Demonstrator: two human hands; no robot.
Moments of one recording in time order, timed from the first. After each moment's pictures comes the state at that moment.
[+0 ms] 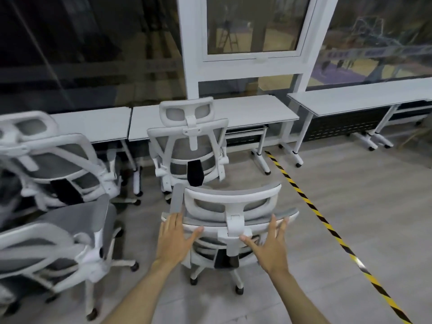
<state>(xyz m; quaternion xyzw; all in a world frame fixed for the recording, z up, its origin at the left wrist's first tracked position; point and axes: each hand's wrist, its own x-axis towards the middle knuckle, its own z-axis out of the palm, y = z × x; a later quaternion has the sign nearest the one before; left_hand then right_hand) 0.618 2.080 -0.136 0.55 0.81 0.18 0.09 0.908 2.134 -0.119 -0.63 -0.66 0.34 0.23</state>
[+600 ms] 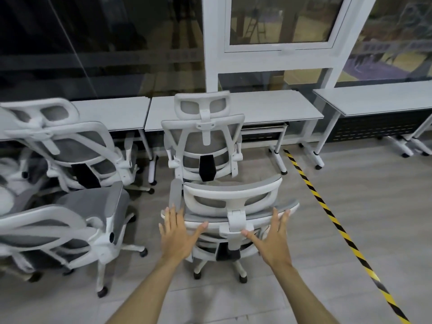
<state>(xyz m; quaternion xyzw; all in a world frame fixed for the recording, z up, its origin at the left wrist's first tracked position) 0.641 2.090 -0.130 0.44 0.87 0.20 0.15 0.904 2.185 -0.113 -0.58 -0.69 0.37 0.21</state>
